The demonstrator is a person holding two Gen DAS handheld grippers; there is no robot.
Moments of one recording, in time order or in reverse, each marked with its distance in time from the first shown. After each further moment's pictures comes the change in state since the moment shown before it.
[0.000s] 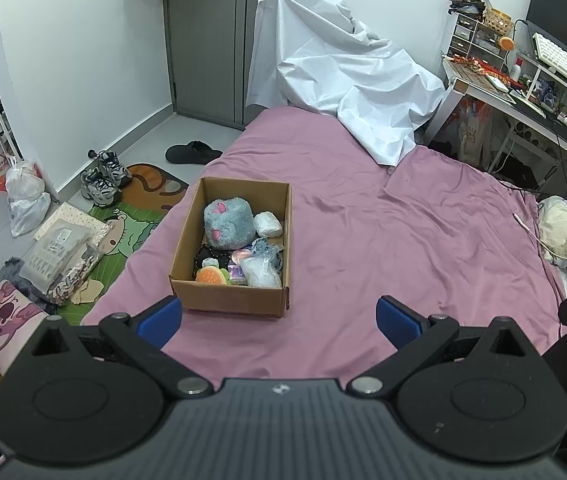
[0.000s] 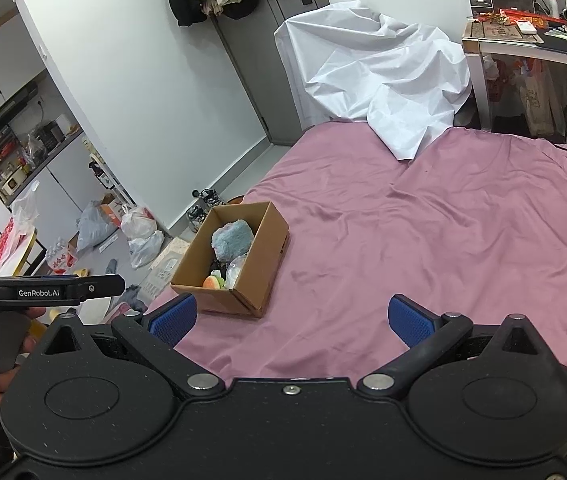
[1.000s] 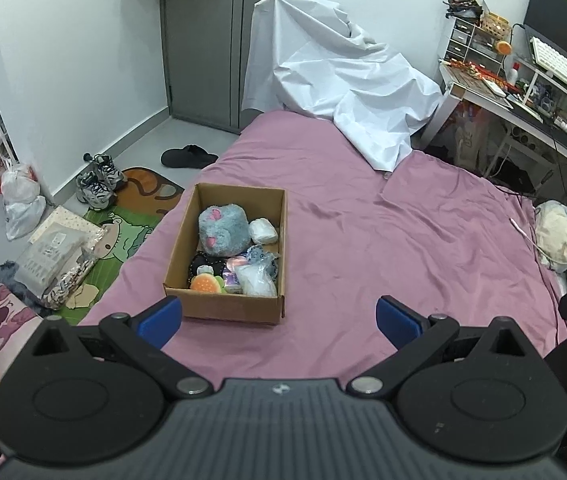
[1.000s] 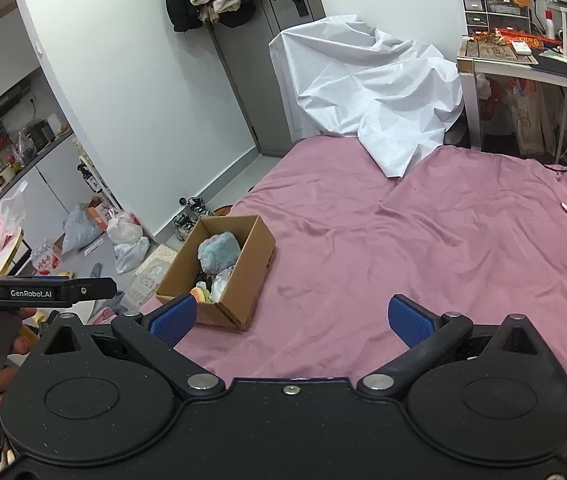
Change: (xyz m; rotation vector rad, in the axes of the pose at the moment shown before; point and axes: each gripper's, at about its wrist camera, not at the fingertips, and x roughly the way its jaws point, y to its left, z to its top) left arm 0.003 -0.002 0.005 0.004 -0.009 -0.012; right arm 0.000 0.001 0.007 -0.027 -0.030 -0.038
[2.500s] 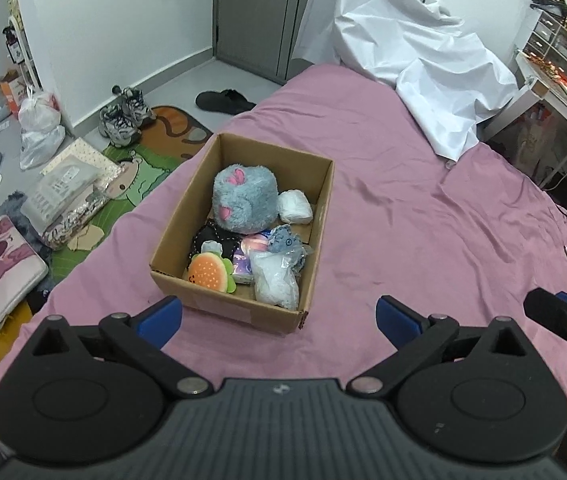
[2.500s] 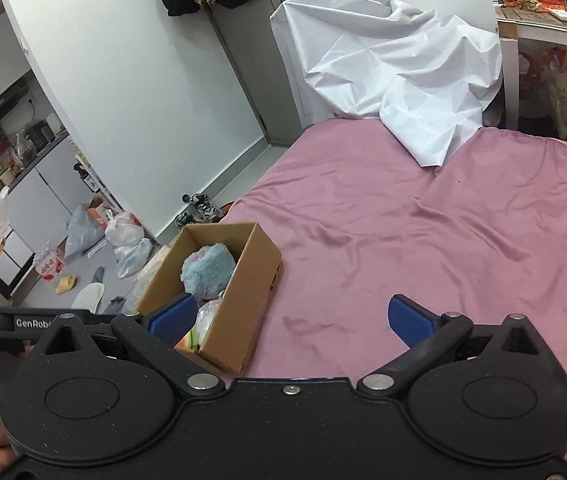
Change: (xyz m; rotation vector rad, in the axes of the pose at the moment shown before) left arm 0.105 0.015 0.025 -0.172 0.143 0.087; right arm 0.119 -0.010 0.024 0.015 0.037 0.041
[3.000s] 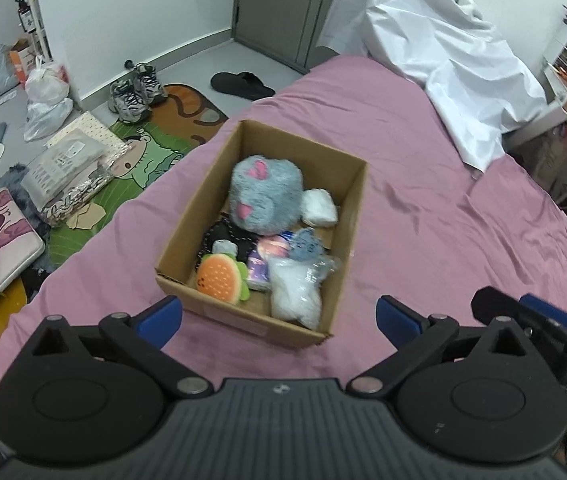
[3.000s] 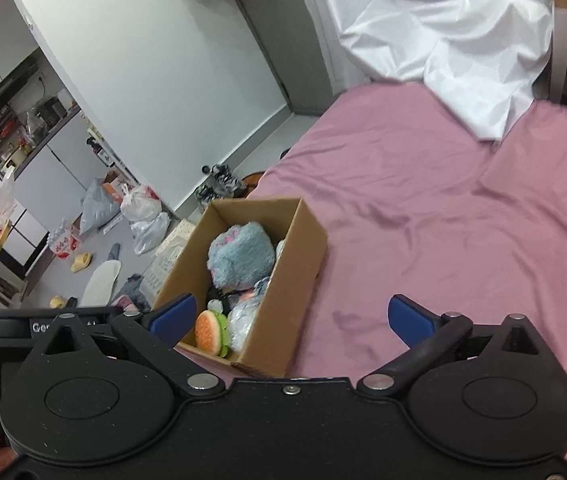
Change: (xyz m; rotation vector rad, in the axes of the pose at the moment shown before) left arm 0.036 0.024 0.015 -0.079 0.053 -0.001; right arm 0.056 0.040 0.010 -0.027 0.067 0.053
